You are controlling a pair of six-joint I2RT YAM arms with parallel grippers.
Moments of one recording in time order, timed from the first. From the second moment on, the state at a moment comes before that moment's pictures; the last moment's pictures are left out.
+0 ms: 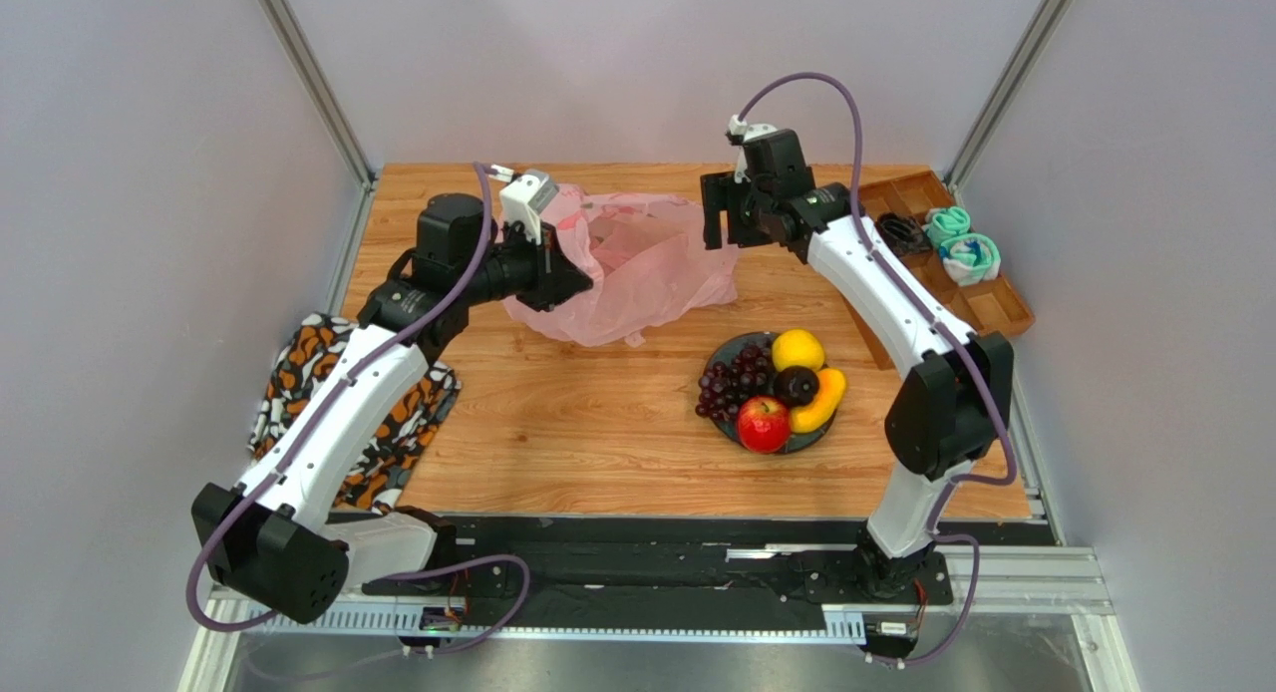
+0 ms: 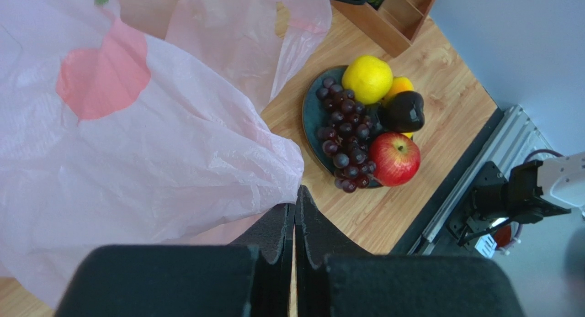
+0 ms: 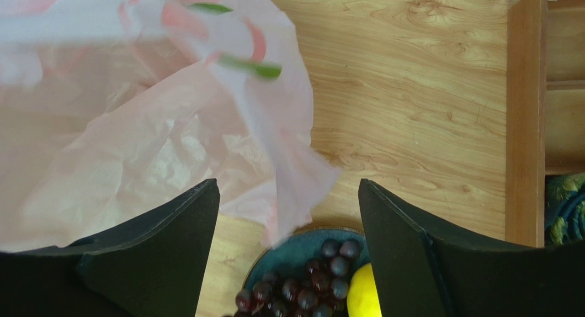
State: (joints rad) left arm -0.39 1.21 1.19 -0.41 0.51 -0.20; right arm 0.42 1.79 1.72 -0.66 0.06 0.19
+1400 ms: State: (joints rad) left arm -0.38 1.14 1.19 -0.49 0.39 -0.23; right arm 0.26 1.06 0.91 -0.87 -0.09 0.48
